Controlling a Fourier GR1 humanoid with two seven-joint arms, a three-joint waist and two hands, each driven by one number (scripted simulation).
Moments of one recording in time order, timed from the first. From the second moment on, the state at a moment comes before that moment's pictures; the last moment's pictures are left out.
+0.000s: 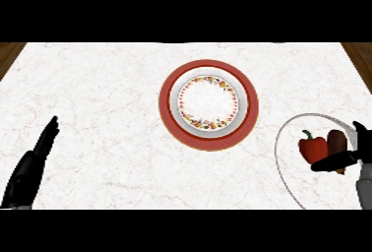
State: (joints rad) left arm 0.10 0.41 -0.03 -1.49 -0.06 0.14 -0.13; right arm -0.14 -0.36 -0.16 -1.46 0.64 0.17 0.89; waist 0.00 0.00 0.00
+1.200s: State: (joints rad) left arm 0.04 0.34 0.04 -1.47 -0.14 0.05 -0.13; right arm -0.31 -0.57 -0.09 -1.19 0.71 0.23 0.22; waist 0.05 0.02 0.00
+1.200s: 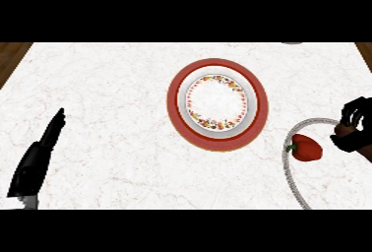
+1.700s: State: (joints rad) left arm 0.07 0.34 0.04 -1.50 -0.14 0.05 -0.13; right arm -0.54 -0.68 -0.17 -0.95 0.70 0.03 -0.23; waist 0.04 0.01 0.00
